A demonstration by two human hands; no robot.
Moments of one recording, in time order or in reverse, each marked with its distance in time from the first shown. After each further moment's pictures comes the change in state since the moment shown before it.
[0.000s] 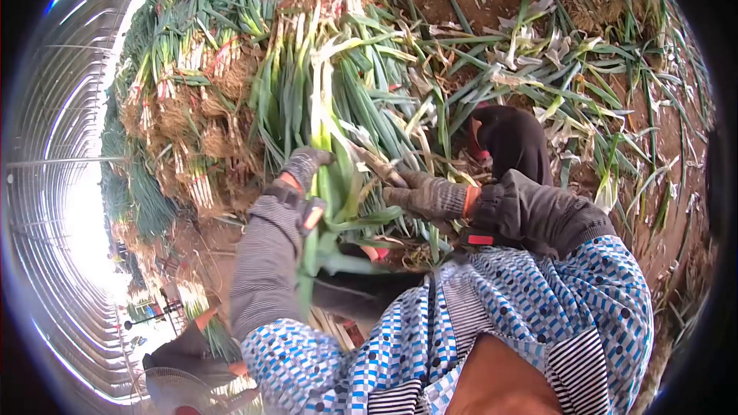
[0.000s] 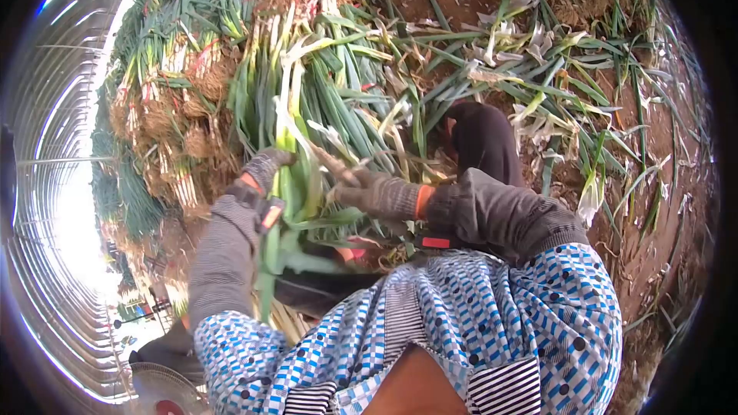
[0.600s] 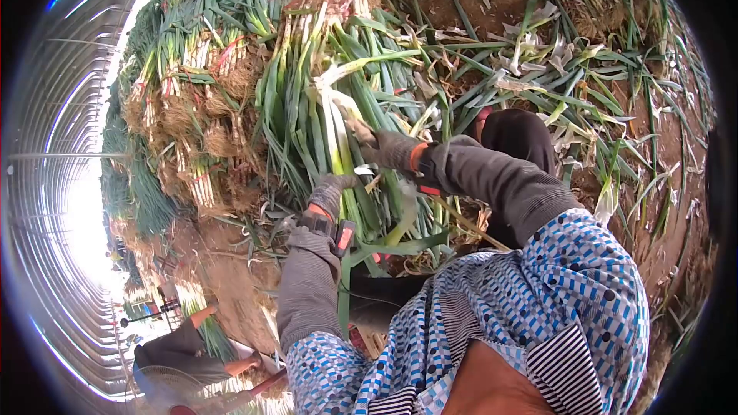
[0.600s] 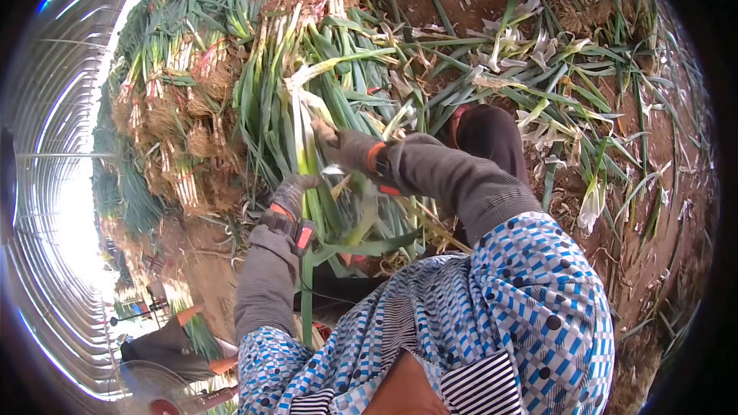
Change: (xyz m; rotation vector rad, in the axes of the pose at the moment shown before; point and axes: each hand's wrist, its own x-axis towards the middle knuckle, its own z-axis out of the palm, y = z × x) left_hand -0.008 -0.051 0.061 -0.335 0.080 -0.226; right_hand 0.099 -0.009 -0.009 -0.237 0.250 -0.189
